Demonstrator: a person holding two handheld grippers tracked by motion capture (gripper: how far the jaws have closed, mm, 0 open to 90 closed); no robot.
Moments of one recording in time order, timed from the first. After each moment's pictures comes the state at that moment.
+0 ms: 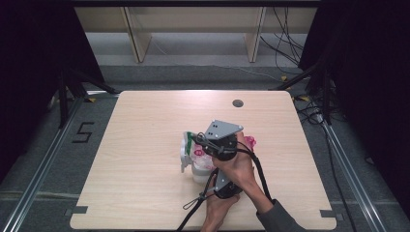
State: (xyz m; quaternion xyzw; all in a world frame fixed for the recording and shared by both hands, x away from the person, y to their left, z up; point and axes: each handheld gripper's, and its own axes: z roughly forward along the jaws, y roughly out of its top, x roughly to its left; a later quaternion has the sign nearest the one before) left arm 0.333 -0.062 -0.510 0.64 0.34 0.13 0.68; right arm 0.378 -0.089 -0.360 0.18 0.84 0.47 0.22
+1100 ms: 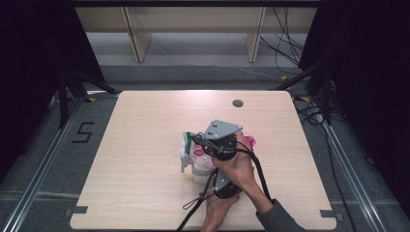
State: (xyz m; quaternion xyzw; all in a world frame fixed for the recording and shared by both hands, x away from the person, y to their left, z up) left arm 0.332 -0.065 -0.509 0.61 0.35 0.13 0.69; right arm 0.378 -0.087 -0.360 0.18 0.83 0.47 0.21
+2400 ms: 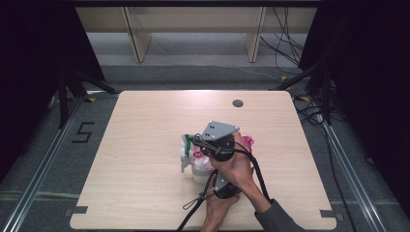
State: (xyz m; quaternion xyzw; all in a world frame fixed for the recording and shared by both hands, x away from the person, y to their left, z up) left arm 0.334 -0.051 -0.510 0.69 0.30 0.16 0.64; right arm 0.378 -0.083 -0.363 0.18 0.84 0.47 0.21
